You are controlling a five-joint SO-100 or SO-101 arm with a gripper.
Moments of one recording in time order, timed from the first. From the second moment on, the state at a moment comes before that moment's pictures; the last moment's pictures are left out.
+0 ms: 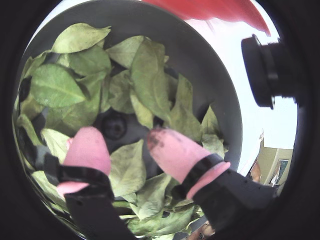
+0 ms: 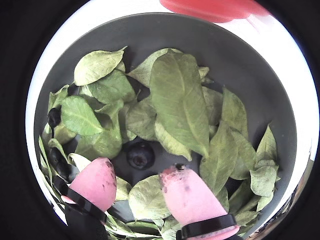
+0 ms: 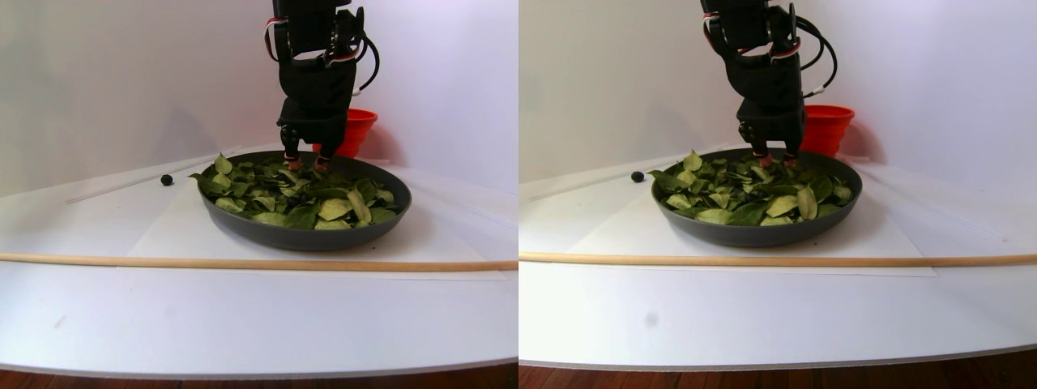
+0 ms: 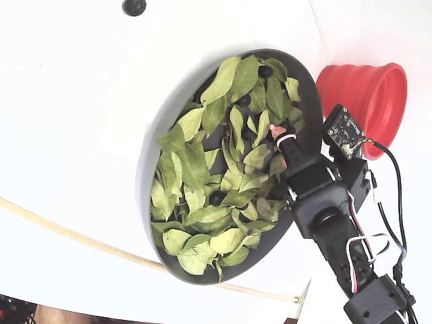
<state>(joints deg) 15.4 71.1 102.7 -16.1 -85.9</state>
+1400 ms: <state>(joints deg) 15.4 64.4 98.9 -19.5 -82.0</state>
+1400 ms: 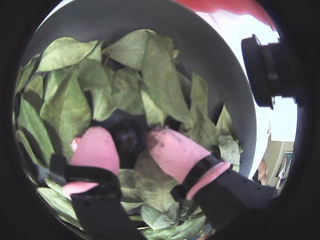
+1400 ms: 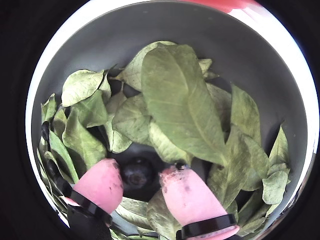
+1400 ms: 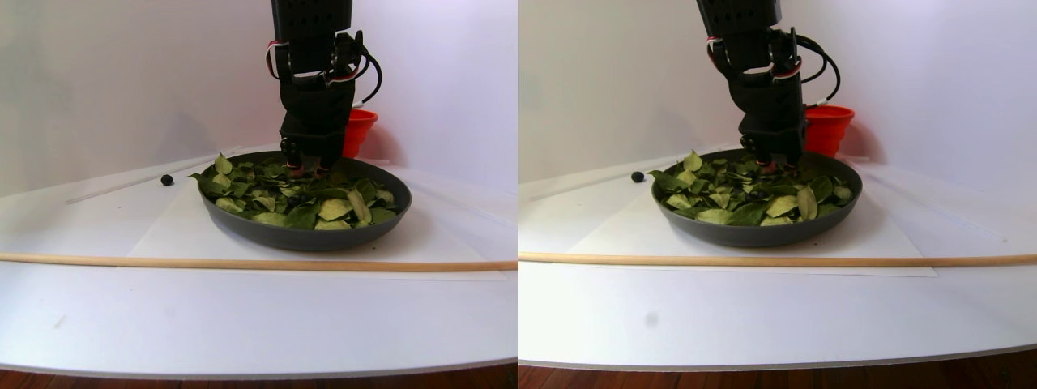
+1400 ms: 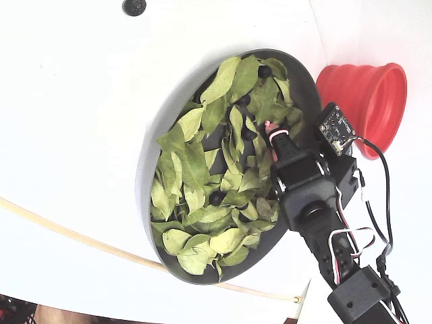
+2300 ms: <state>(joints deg) 15.4 65.0 99.5 -19.5 -85.1</state>
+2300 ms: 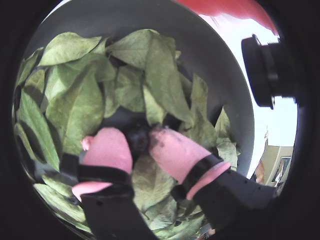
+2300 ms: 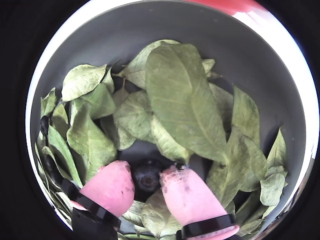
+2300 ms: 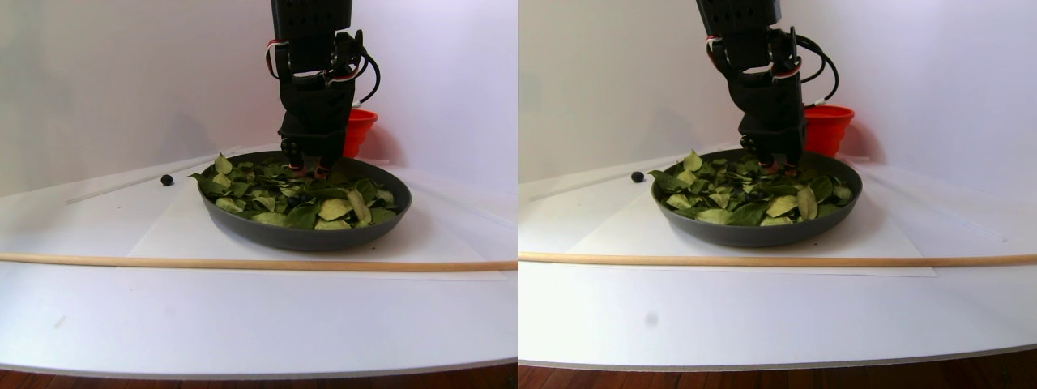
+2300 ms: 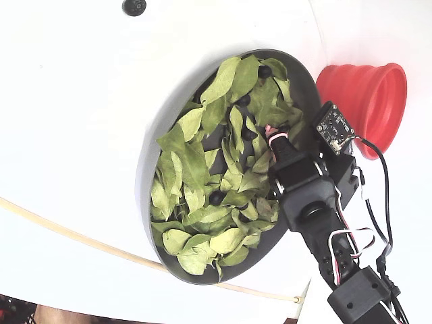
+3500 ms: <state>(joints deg) 16.3 78.4 104.2 -13.7 -89.1</state>
